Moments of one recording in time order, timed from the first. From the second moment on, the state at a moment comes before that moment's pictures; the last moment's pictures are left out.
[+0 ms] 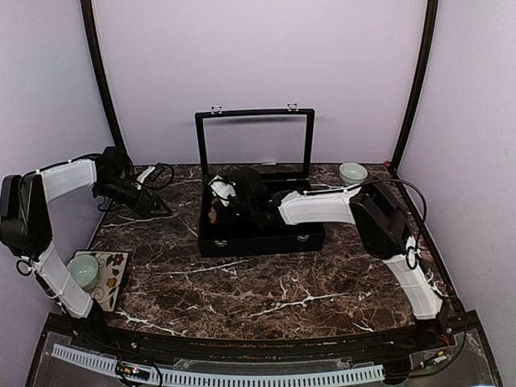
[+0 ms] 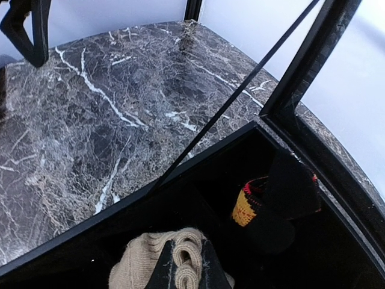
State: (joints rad) left arm -0.01 1.63 1.22 -0.81 0.75 0.50; right arm 0.93 2.39 1.86 0.06 0.03 -0.18
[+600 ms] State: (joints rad) left arm -0.01 1.63 1.22 -0.81 0.75 0.50; right arm 0.96 2.46 1.90 0.07 0.14 -0.26
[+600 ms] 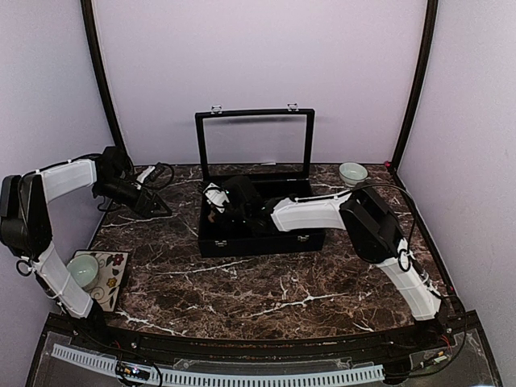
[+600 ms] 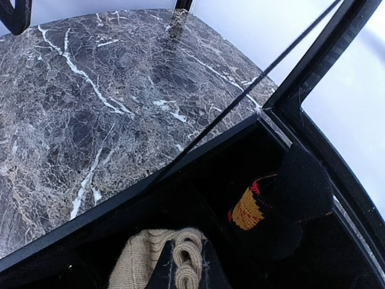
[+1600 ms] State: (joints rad) left arm 0.04 1.41 1.09 -0.54 0.30 0.35; right arm 0.94 1.96 1.56 0.08 0.13 -0.06
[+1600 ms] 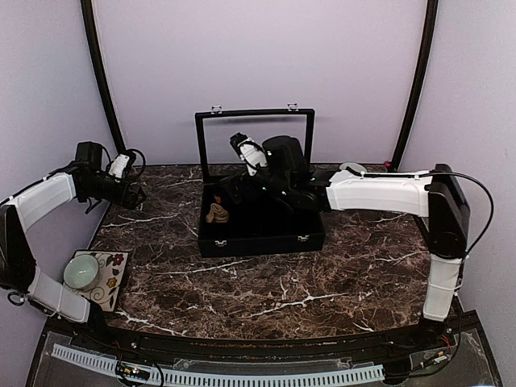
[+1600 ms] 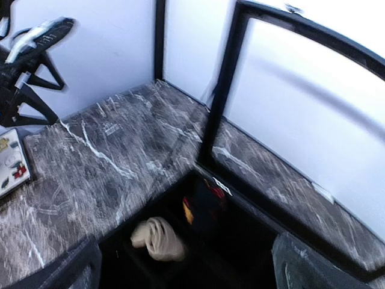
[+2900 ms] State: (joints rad) left arm 0.04 1.41 0.35 0.75 0.11 0.10; right arm 0.19 1.32 0.12 1.09 0.65 0.02
